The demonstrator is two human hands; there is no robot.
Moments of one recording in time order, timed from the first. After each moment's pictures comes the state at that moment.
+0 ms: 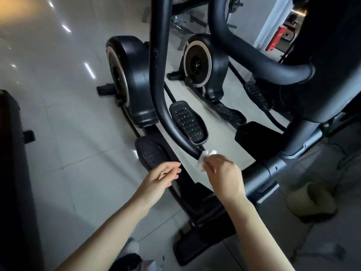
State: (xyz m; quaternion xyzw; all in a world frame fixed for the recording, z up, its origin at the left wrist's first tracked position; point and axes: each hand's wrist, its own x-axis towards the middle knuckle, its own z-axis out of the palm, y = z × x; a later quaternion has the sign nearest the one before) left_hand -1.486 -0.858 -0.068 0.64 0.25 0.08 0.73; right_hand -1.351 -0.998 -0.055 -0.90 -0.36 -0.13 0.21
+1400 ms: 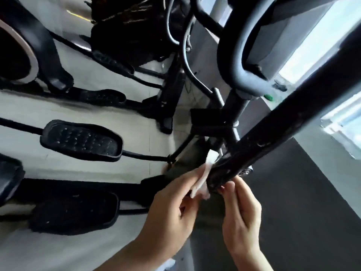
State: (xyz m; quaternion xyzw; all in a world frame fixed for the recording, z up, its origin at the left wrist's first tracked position) left_hand -1.361 -0.624 -0.029 0.60 -0.34 0.00 0.72; right_hand -1.420 -0.750 -0.002 -0.82 0.08 -0.36 0.44
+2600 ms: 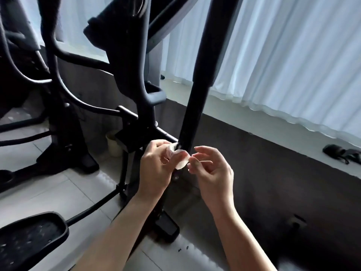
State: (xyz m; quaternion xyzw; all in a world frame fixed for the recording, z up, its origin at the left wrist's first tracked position) left_hand -1.277 -0.641 0.029 0.51 -0.52 -0.07 0.67; right_hand -1.411 -0.633 0.063 -0.65 0.40 -0.56 0.31
